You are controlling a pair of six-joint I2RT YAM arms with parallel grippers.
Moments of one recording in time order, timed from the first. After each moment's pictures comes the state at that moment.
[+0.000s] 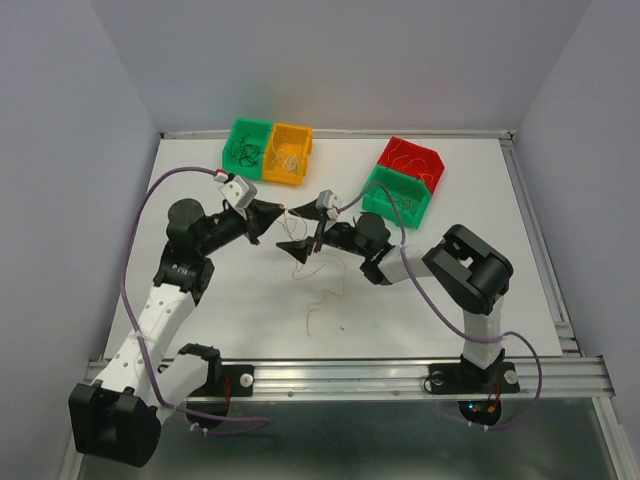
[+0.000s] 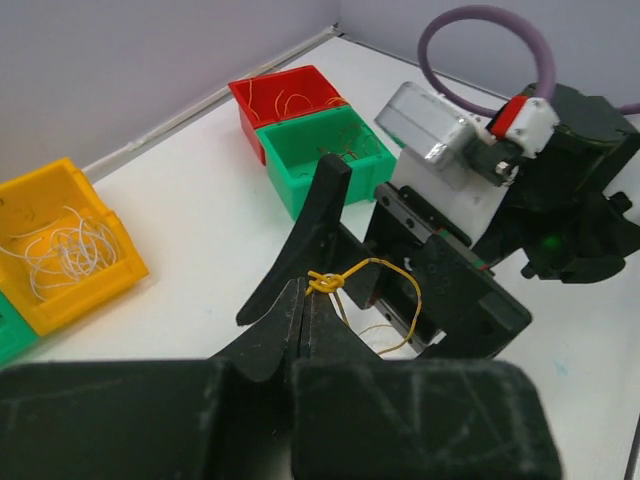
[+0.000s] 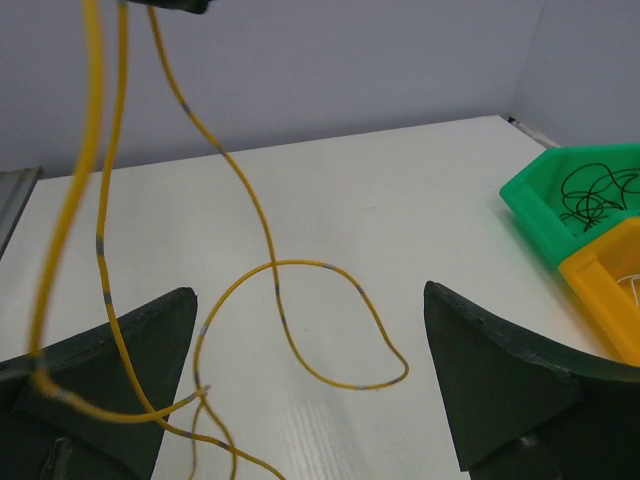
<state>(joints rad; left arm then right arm) -0.23 0.91 0.69 0.21 0.69 -0.01 0.79 1.93 0.91 1.25 -0.48 0.08</state>
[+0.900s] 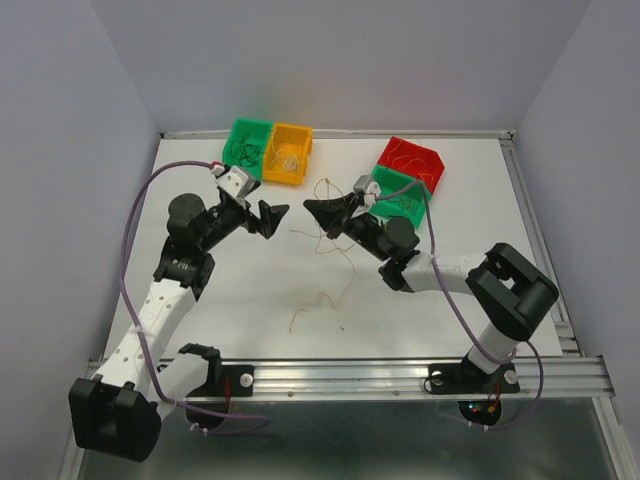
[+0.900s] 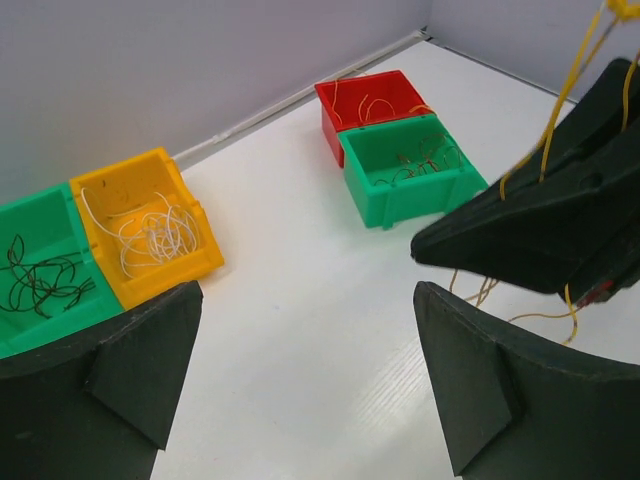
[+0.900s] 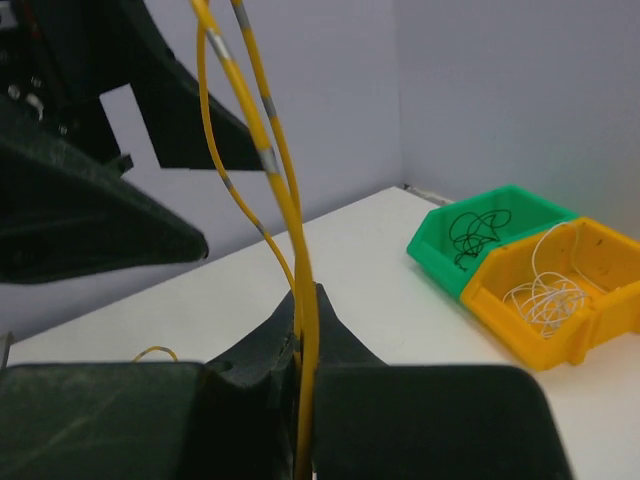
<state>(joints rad) -0.23 0.94 0.74 0.19 0.52 0.04 0.79 1.69 0.79 1.27 -0.19 0.20</state>
